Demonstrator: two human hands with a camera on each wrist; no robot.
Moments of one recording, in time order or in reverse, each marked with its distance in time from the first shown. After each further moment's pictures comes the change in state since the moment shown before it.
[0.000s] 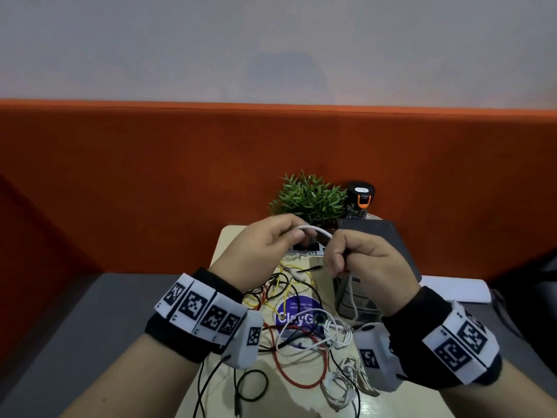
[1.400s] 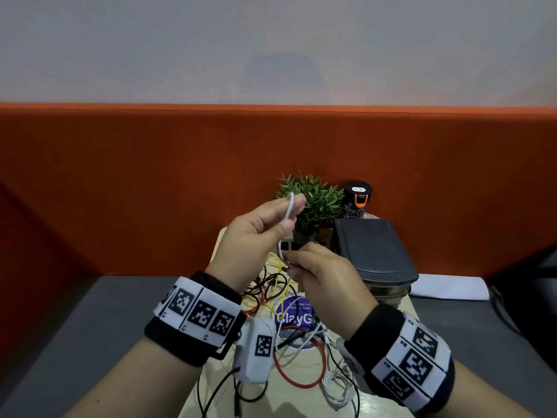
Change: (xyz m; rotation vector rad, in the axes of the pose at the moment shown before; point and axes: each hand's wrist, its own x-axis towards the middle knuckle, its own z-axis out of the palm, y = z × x) left_hand -0.001 0.003 0.005 -0.521 0.161 0.018; right_hand -0.002 0.009 0.043 -0.651 0.010 -0.052
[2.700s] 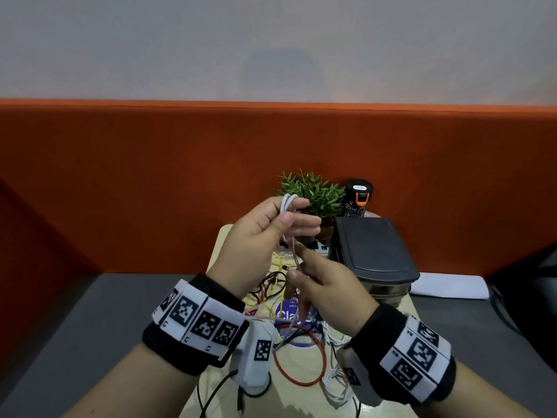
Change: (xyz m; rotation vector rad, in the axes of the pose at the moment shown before) left_hand -0.007 0.011 0.008 -0.086 -0.006 -0.037; right_hand -0.005 0.012 0.004 0.339 -0.162 0.259
